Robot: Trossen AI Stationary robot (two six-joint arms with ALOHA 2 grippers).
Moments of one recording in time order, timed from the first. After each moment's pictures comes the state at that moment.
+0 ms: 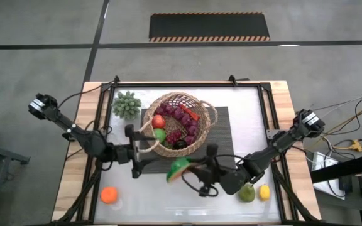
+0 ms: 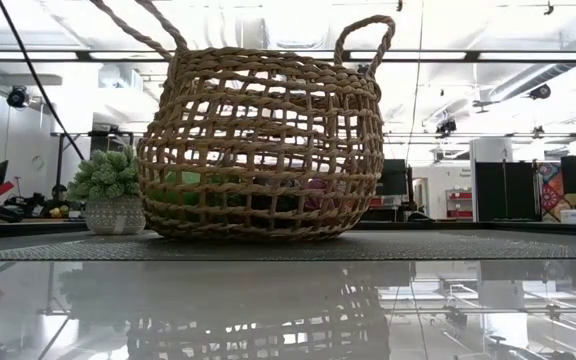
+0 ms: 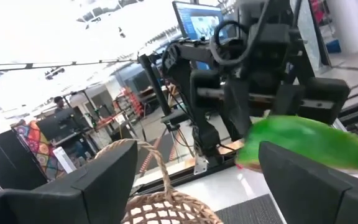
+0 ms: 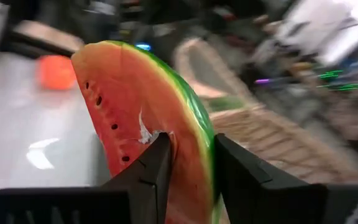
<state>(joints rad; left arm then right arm) -0.59 1.03 0.63 0.63 -0.67 0.54 0.58 1.66 1.30 -0.04 0.86 -0.18</state>
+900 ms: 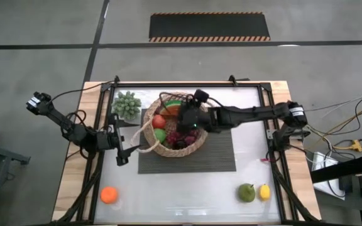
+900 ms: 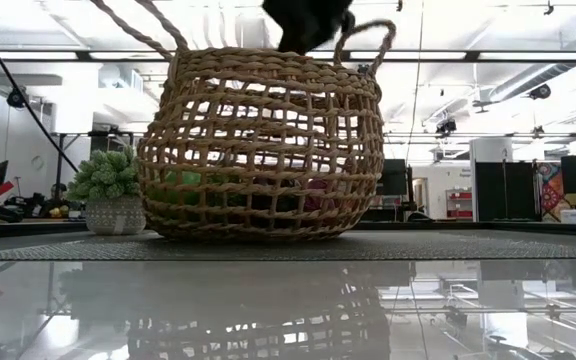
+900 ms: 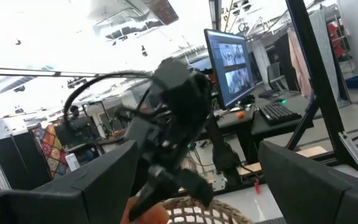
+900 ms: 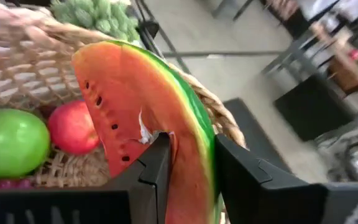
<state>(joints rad) -0.59 0.73 0.49 0.62 -0.69 0.57 0.04 1.78 1.62 -0.52 0.73 -0.04</state>
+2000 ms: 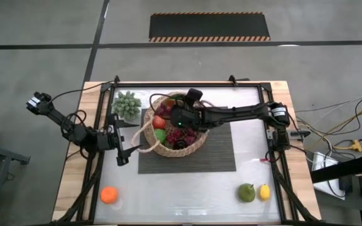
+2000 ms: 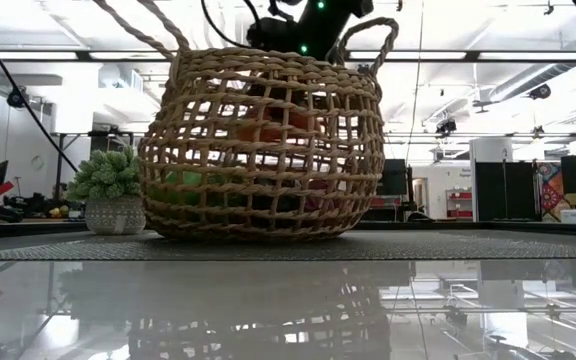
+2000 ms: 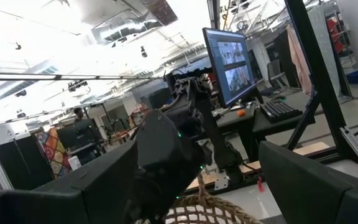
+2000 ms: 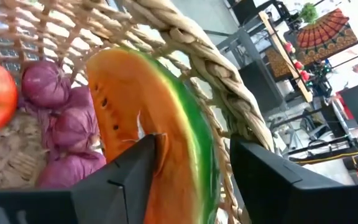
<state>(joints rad) -0.59 0.73 0.49 0.62 -0.69 0.59 -0.03 1.97 1.66 -0.49 0.93 -0.15</state>
